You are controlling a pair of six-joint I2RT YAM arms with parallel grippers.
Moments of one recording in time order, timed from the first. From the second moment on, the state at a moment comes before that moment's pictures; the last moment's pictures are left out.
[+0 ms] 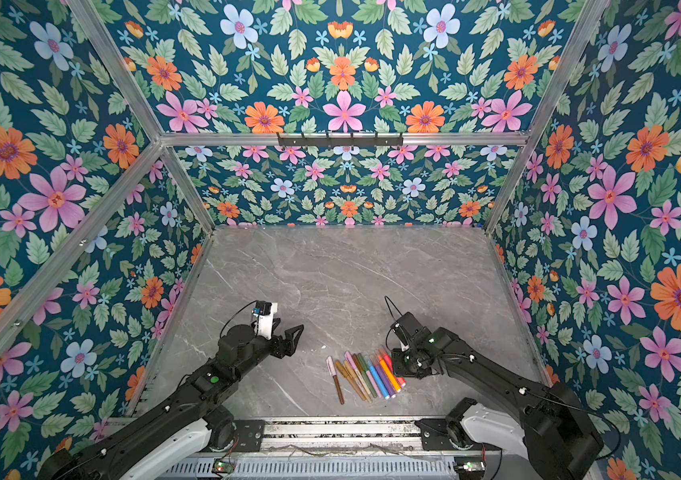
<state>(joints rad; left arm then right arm) -0.63 0.76 0.25 0.10 -0.03 -0.31 0.66 1.12 0.60 -0.78 -0.15 0.65</state>
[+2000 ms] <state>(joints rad) -0.63 0.93 0.54 0.02 -0.03 -0.42 0.66 1.41 0.73 -0.76 0.01 0.71</state>
